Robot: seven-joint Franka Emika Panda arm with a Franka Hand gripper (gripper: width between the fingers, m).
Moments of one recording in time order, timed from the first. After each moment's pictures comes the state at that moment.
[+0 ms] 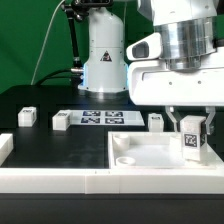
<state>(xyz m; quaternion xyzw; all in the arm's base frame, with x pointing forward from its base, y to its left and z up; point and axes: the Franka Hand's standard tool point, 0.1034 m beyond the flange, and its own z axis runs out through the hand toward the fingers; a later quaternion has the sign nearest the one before) 0.618 0.114 0.077 -0.93 0.36 0.00 0.09</state>
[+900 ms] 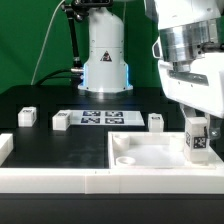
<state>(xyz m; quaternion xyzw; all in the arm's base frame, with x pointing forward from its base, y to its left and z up) 0.615 0.126 0.075 -0.77 0.63 0.03 0.10</state>
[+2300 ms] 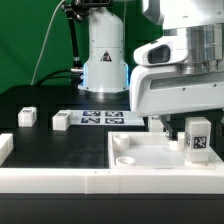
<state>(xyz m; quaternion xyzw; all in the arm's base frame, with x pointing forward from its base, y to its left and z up) 0.624 0.115 0.071 -1.00 -0.07 -0.04 0.05</state>
